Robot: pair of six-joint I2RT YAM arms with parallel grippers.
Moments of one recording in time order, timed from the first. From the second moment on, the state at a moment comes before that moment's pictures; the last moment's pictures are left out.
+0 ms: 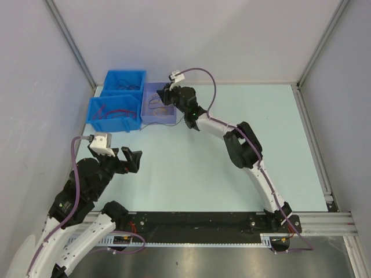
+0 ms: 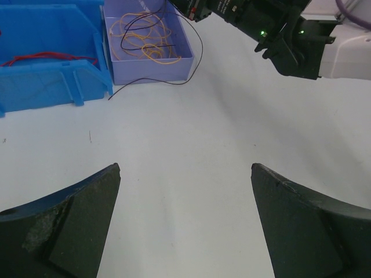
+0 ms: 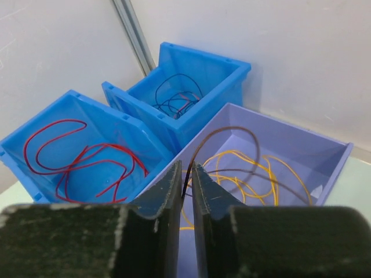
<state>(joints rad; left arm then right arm) -0.57 0.38 0.83 -0.70 -0.28 -0.29 0.70 2.47 1.99 0.59 -0.06 0.24</state>
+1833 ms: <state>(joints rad) -0.56 0.40 0.83 -0.69 -0.28 -0.28 0.50 2.48 2.11 -0.22 -0.23 0.39</state>
